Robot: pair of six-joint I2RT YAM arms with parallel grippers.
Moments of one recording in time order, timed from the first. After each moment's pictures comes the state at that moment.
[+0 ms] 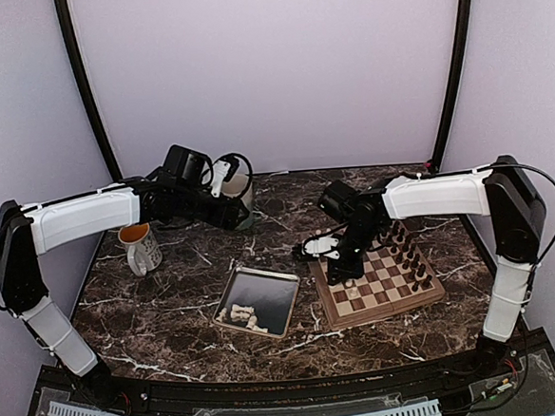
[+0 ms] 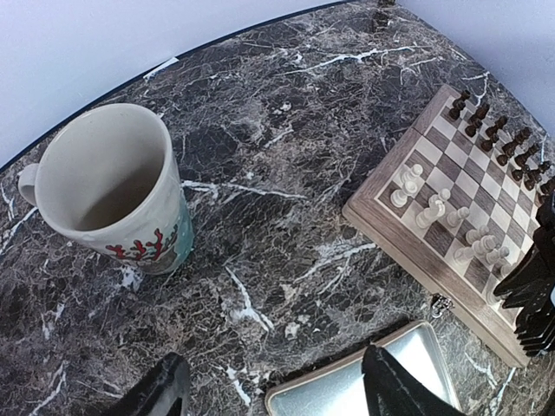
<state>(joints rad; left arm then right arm) -0.63 1.64 1.28 -0.34 0.06 -0.06 0.78 1.85 1.31 -0.80 -0.25 -0.65</state>
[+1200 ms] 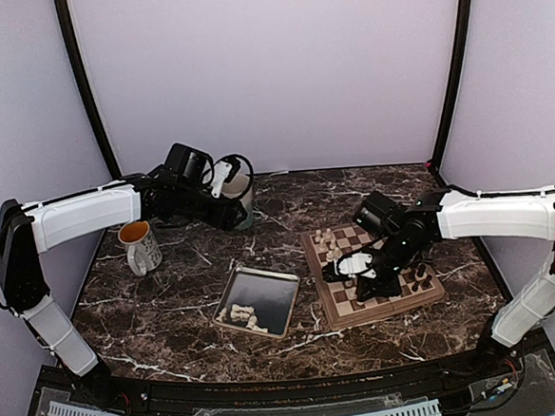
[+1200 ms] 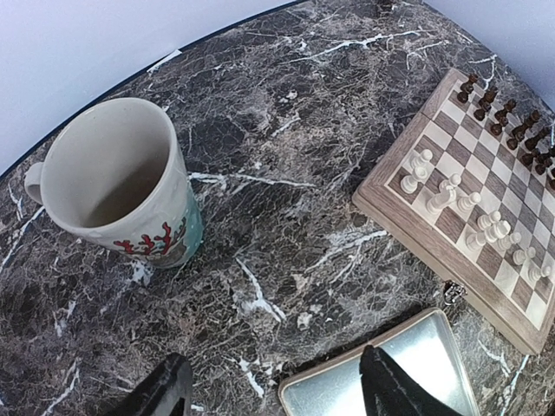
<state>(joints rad) -0.63 1.66 1.31 -0.39 0.05 0.00 0.83 1.48 1.00 -0.82 -0.23 -0.69</state>
